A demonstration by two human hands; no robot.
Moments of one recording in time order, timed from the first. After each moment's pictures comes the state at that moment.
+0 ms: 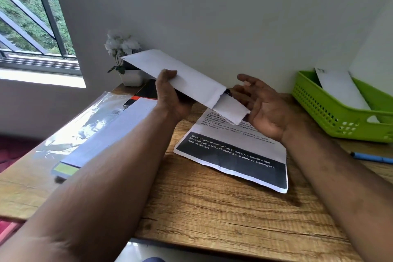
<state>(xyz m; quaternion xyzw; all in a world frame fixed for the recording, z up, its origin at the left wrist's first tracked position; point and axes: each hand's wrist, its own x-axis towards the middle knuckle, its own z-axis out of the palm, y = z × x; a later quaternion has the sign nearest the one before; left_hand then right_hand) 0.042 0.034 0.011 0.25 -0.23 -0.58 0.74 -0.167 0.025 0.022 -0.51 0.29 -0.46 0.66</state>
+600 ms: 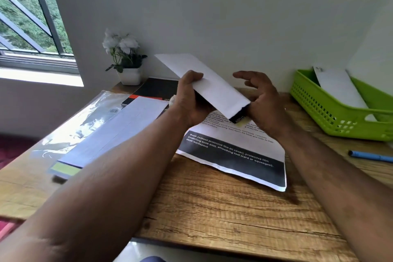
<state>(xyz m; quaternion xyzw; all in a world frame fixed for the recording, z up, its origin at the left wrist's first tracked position) 0.005 0.034 0.010 0.27 -0.28 -0.65 0.65 -0.167 0.025 0.010 -0.76 0.34 -0.51 0.23</state>
